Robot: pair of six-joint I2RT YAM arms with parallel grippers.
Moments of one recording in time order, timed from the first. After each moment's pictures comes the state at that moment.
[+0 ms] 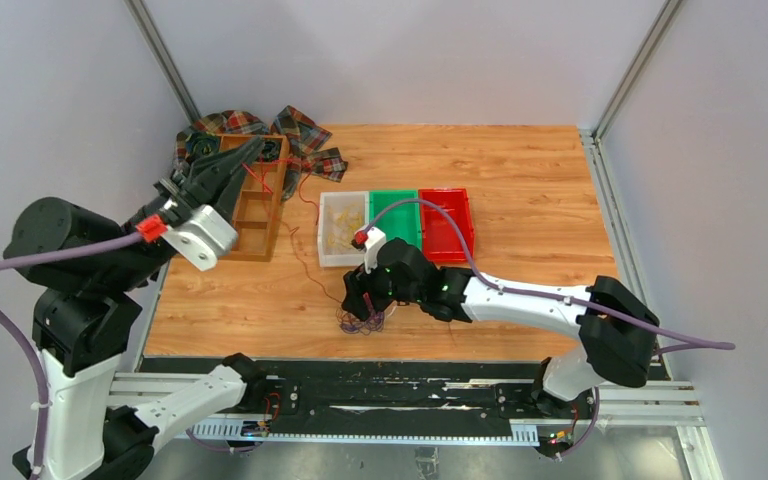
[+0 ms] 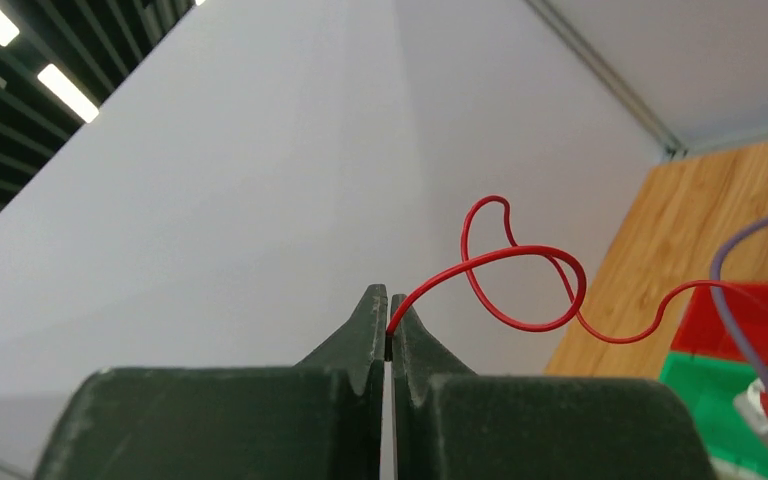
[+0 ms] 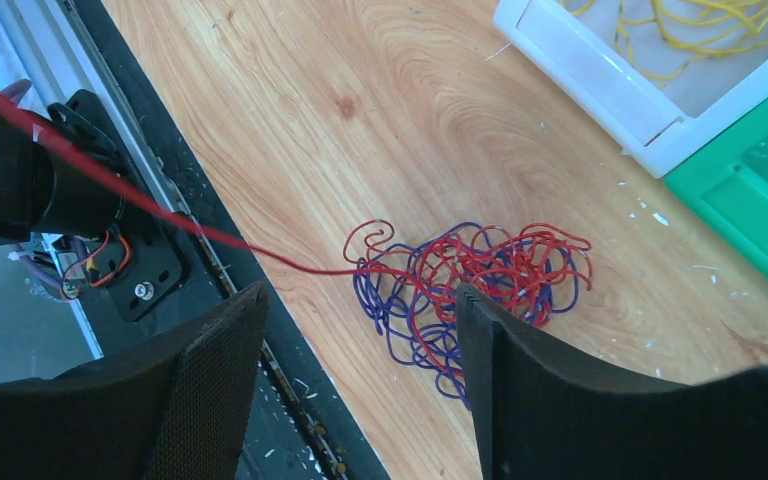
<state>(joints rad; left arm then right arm) -0.57 0.90 1.75 -0.49 0.35 0.78 1.10 1.51 0.96 0.00 -0.07 0.36</state>
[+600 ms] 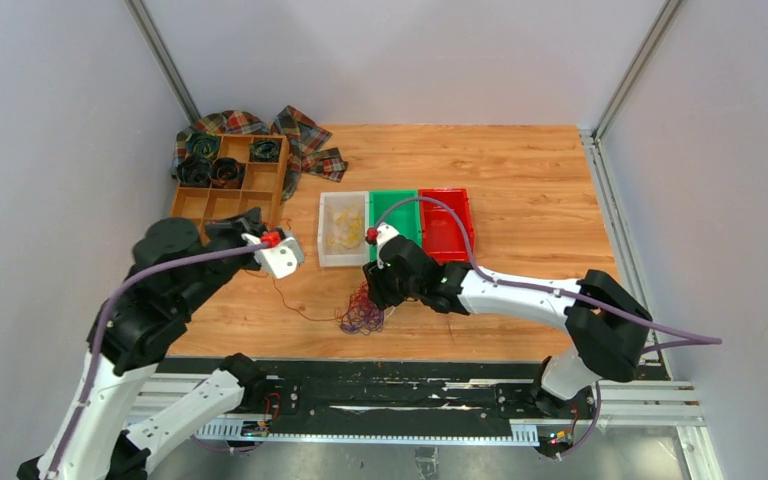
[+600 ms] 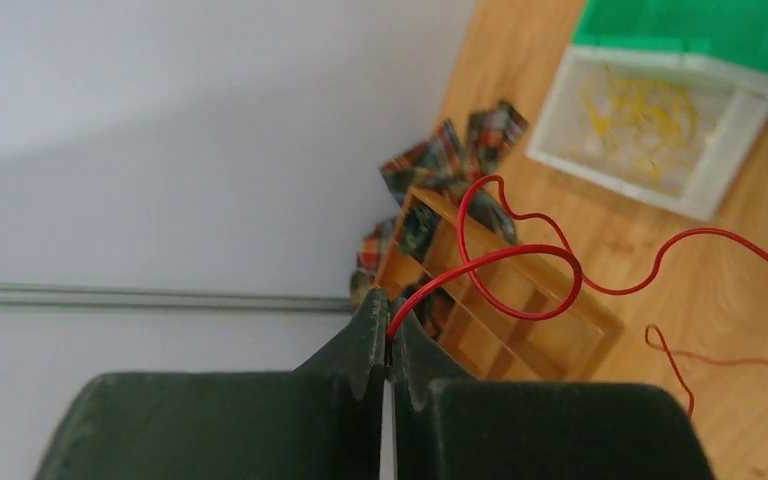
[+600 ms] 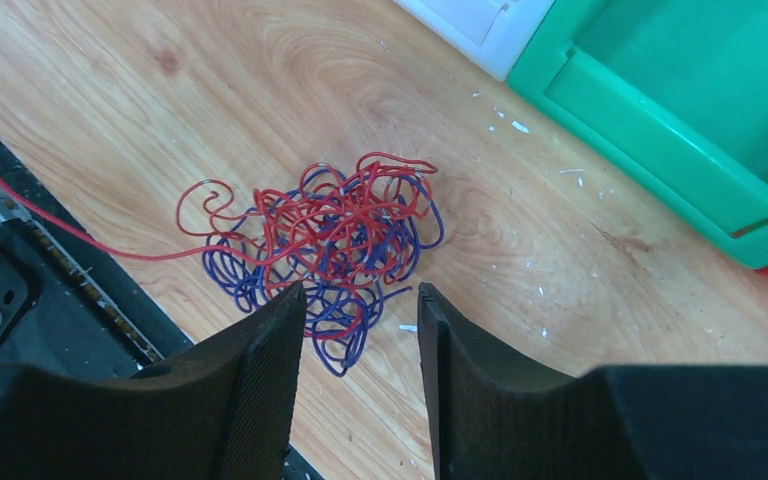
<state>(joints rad) -0.57 0.71 1.33 -0.82 -0.06 1.04 1.04 1.52 0.93 -0.12 0.06 0.34</state>
